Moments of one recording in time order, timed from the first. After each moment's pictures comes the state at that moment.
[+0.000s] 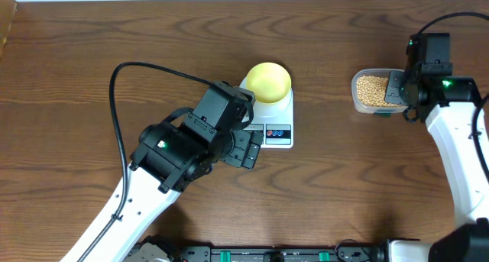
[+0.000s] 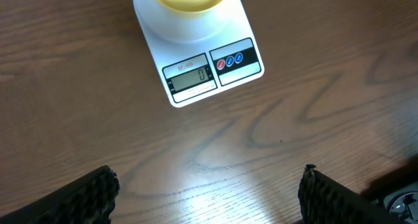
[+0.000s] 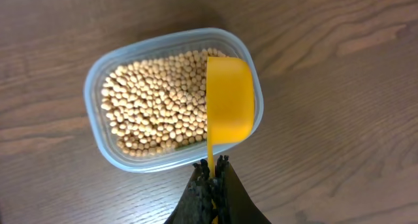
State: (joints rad) left arm -0.64 1.25 1.35 -1.16 0.00 -0.24; right arm 0.00 1.51 1.28 -0.84 0.24 0.17
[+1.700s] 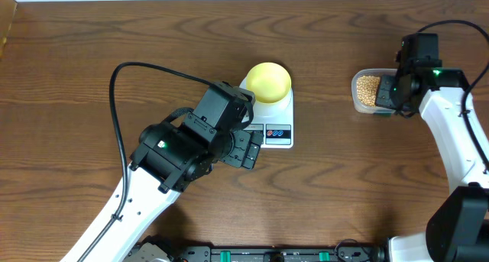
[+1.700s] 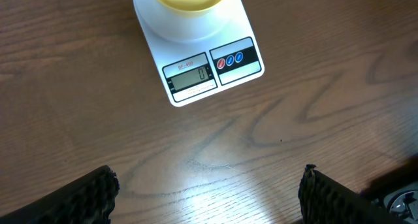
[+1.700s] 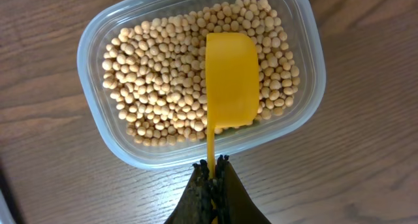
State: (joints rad) left arm -0.64 1.25 1.35 -1.16 0.00 -0.24; right arm -0.04 1.63 1.28 -0.86 0.08 0.23
